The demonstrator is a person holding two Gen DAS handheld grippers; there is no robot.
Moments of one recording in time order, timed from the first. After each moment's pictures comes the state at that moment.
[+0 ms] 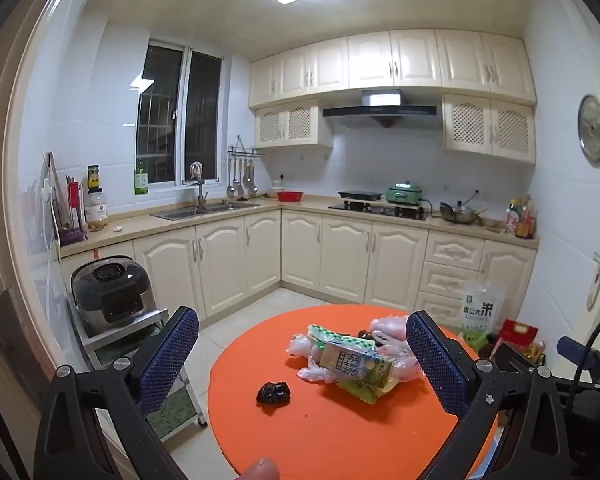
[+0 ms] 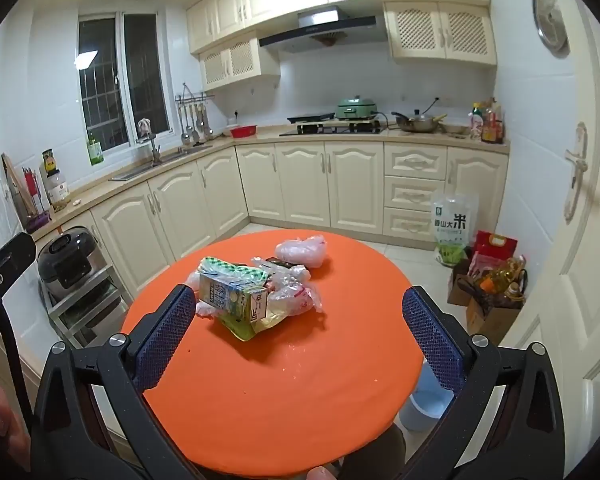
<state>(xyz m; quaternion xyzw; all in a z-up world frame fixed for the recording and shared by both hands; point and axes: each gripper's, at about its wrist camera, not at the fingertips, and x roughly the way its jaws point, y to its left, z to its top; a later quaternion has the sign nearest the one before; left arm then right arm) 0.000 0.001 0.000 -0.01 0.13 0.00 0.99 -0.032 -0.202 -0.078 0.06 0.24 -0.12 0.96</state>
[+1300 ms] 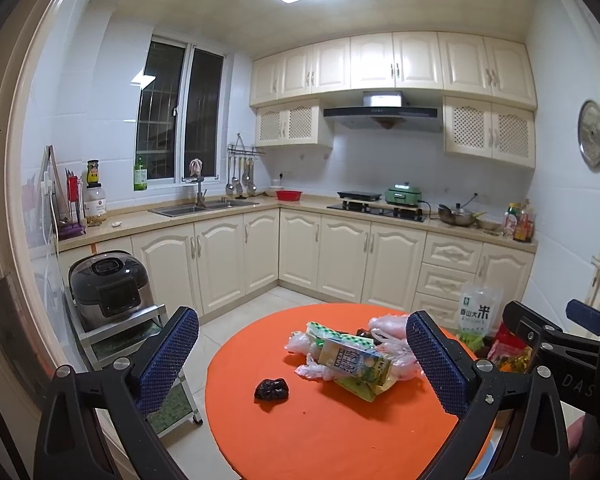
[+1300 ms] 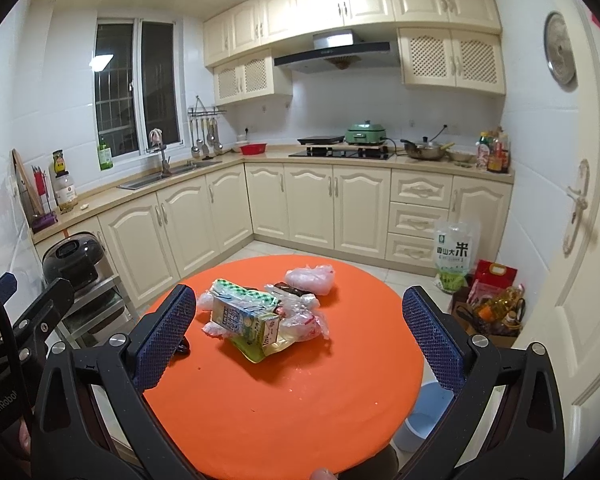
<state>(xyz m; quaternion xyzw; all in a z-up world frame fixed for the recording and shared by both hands) -0.003 0.010 -0.004 -0.03 0.14 0.00 0.99 -0.034 -0.183 -0.044 0.03 0.21 -0.11 0.97</state>
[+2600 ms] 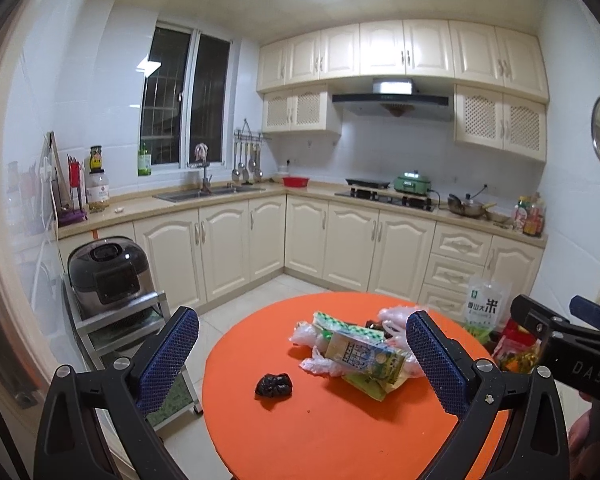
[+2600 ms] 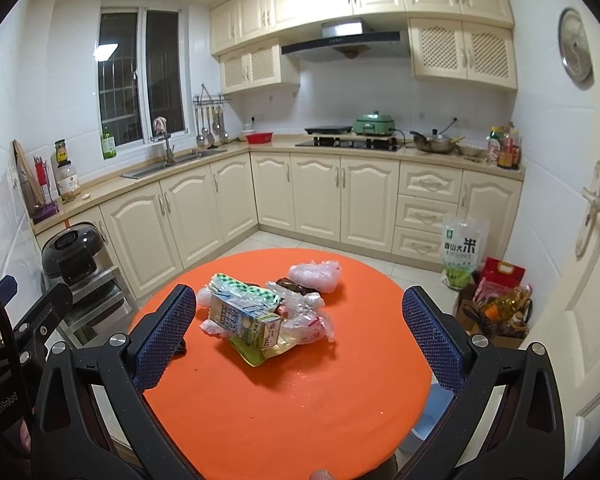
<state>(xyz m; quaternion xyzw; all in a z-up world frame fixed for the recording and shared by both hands) 0.043 0.006 -0.020 -0.03 0.17 0.01 0.99 0.001 -0.197 -0.061 0.03 0.23 -0.10 0.97</state>
